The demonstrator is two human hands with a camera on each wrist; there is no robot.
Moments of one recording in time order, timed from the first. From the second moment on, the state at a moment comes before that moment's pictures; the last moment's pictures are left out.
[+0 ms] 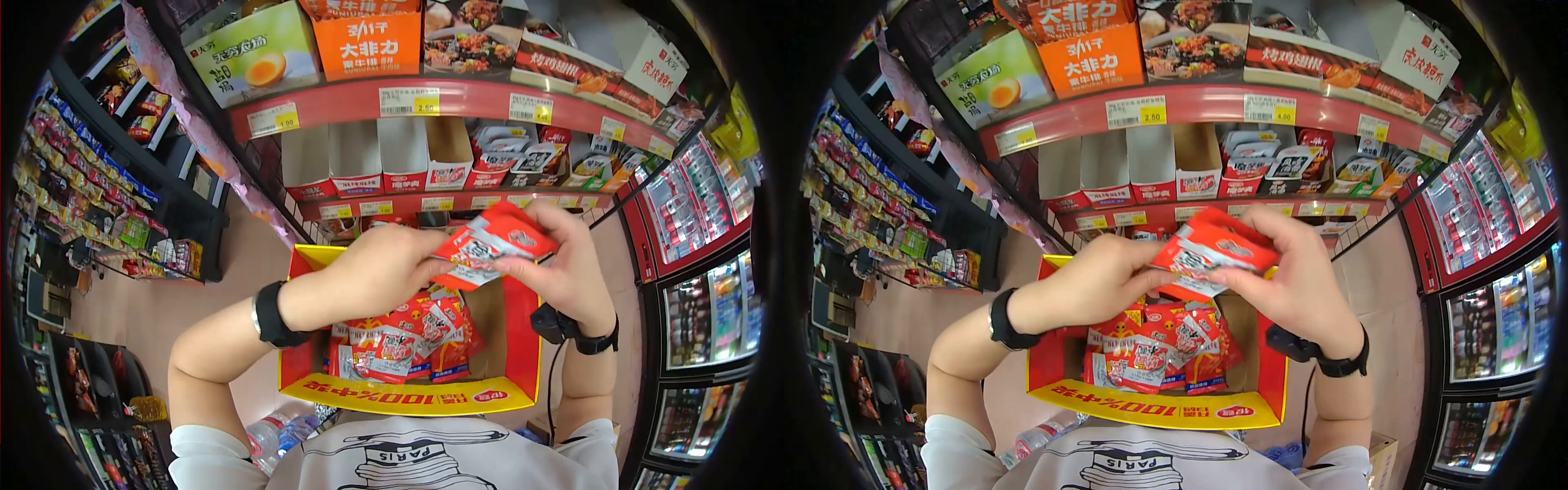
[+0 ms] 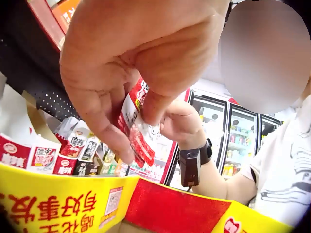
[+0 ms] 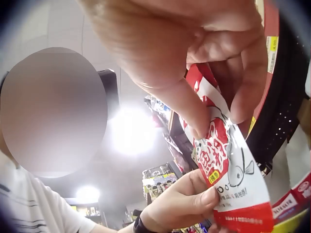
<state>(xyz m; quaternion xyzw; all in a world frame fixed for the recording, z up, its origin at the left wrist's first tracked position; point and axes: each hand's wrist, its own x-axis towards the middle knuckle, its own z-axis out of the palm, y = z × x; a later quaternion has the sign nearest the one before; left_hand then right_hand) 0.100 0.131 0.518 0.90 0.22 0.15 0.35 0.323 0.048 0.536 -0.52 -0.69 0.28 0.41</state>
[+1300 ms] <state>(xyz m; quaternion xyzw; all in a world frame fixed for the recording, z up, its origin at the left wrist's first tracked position) 0.138 0.233 0.474 0.94 0.32 0.10 0.10 0.306 0.204 0.491 -0.57 -0.79 -0.17 0.18</state>
